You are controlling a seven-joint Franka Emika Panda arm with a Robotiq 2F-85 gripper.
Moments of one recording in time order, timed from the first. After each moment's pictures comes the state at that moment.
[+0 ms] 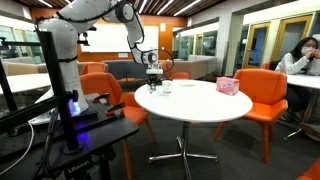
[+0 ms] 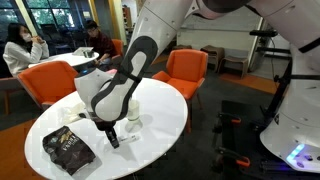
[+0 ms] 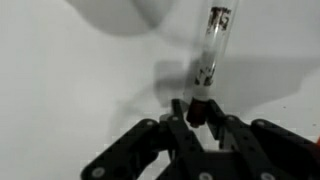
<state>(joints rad) 0.11 0.88 0.15 -1.64 -0.23 2.46 -0.56</state>
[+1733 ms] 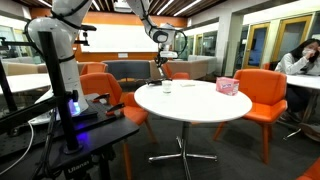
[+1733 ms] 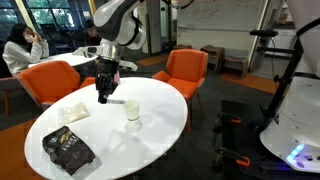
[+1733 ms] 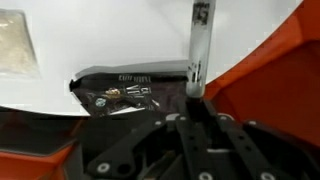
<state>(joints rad) -0.35 0.56 0.45 -1.78 0.36 2.40 -1.49</state>
